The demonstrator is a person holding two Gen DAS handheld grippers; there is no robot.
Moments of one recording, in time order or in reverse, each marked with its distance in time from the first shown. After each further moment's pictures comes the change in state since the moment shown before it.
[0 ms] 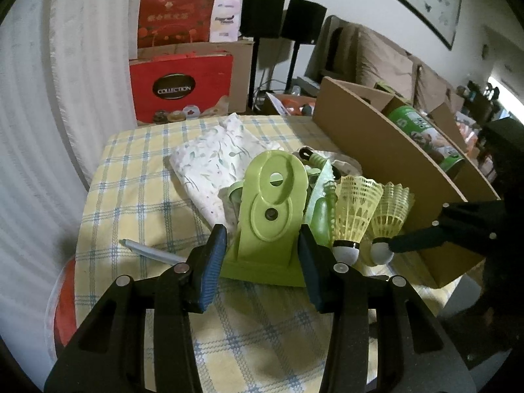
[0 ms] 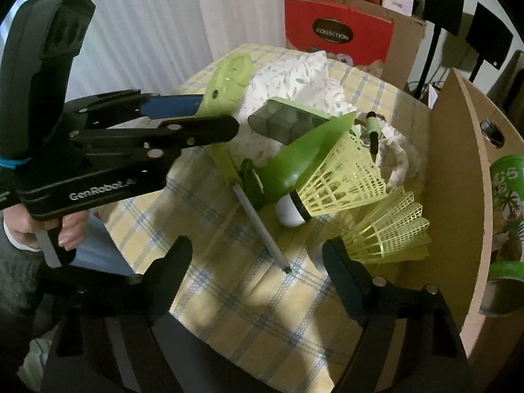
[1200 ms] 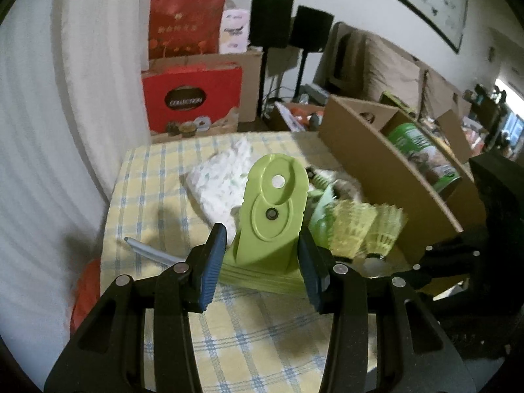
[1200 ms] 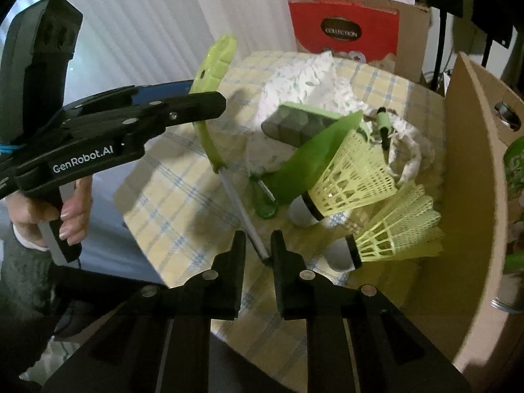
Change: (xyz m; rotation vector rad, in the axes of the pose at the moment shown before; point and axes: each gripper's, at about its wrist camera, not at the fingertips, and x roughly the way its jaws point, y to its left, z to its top) left arm -0.035 -0.009 0.025 -0.008 -0.012 0.043; right arm -0.024 -0.011 -0.002 0.064 -0.054 0.153
